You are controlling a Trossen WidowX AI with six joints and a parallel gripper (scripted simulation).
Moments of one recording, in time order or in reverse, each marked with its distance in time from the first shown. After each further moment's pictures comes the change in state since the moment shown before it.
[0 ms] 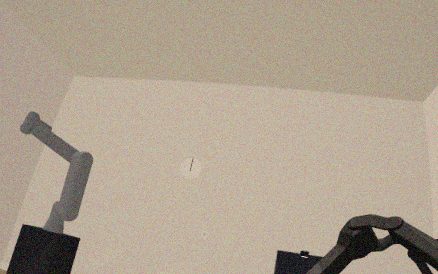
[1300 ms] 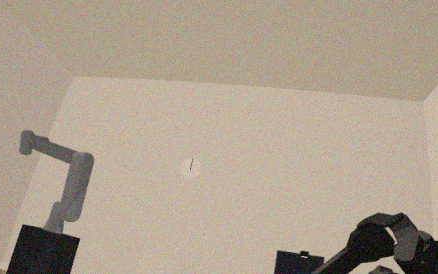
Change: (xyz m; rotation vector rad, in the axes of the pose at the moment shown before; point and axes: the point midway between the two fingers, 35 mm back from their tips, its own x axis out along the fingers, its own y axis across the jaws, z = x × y) arm -0.031 0.018 -0.200 0.495 0.255 -0.078
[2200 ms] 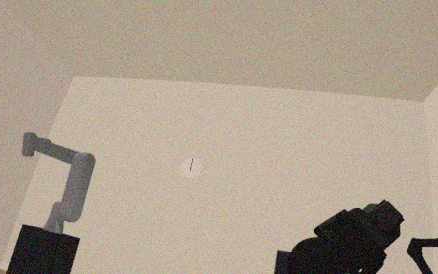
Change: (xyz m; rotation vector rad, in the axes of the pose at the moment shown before) arm -0.001 0.007 -0.120 0.441 0.100 -0.034
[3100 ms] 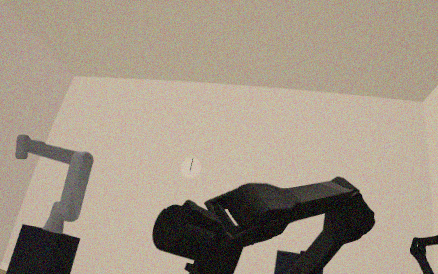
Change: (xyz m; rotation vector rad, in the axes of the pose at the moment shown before) arm 0.016 0.009 -0.122 0.329 -0.023 0.099
